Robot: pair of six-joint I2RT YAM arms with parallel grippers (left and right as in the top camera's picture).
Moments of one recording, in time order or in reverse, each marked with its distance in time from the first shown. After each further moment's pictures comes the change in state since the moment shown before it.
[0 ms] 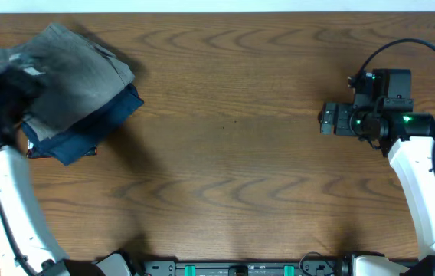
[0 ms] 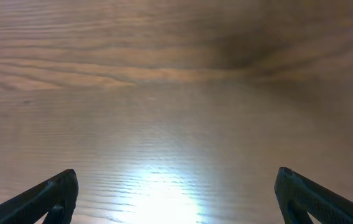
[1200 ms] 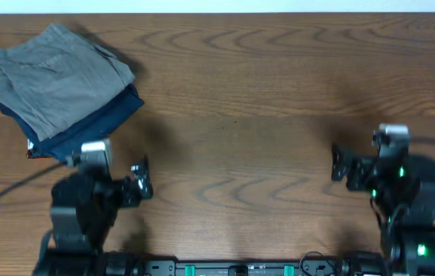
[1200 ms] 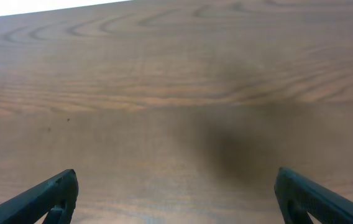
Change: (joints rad) left arm -0.578 -0.915 -0.575 -0.301 -0.417 0.144; right arm -0.039 -0.824 -0.447 0.095 0.005 0.012
